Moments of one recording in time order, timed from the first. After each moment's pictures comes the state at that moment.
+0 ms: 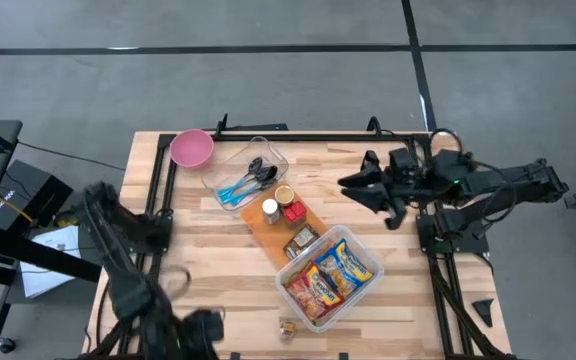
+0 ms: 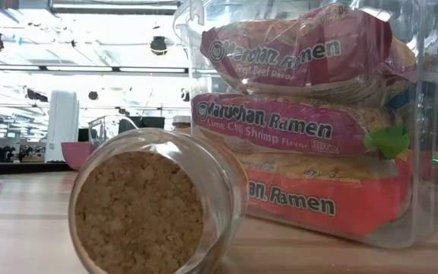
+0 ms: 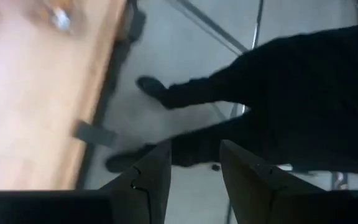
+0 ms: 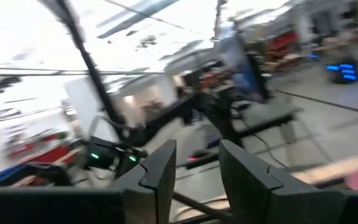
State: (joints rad) left arm -0.95 1.63 1.55 -0.70 -0.18 -1.25; right arm 0.16 1.02 1.03 0.22 0.10 0.40
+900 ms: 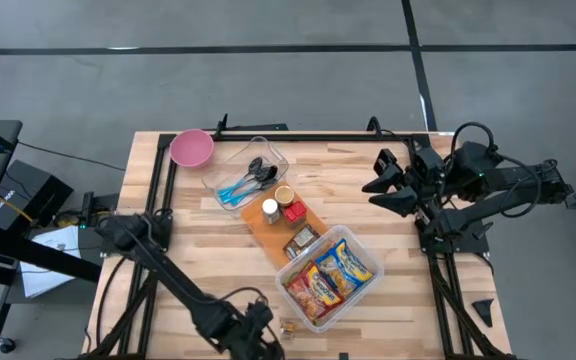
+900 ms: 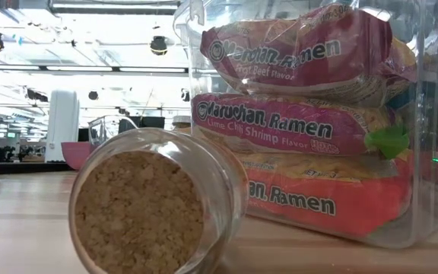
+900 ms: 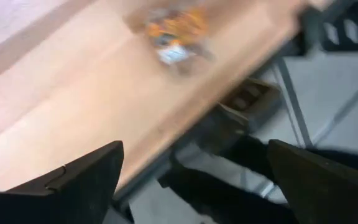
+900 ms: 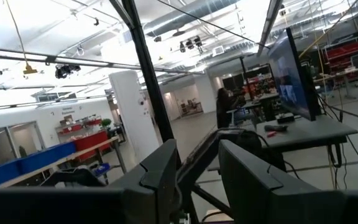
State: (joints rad) left arm -0.76 2.04 1.65 -0.69 -0.17 -1.67; right arm 0.16 0.91 1.03 0.18 -0.12 0.33
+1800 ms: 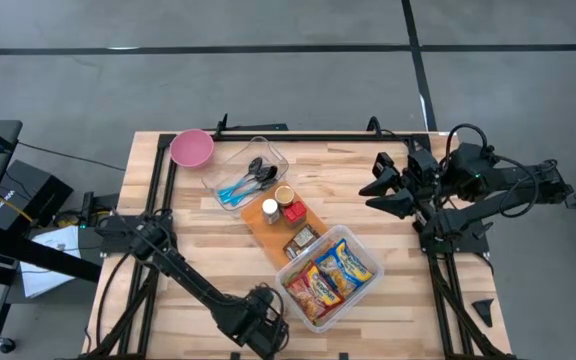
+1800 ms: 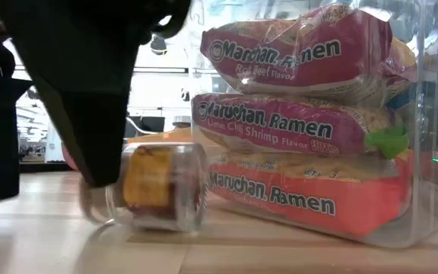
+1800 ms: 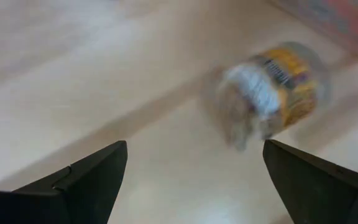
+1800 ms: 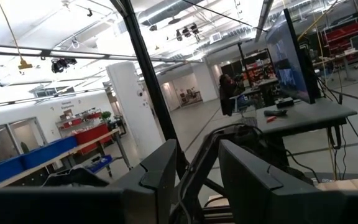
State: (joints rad) left arm -0.69 2.17 1.64 -0.84 -0.27 -1.77; right arm 0.16 0.91 1.03 0.13 -0.12 0.37
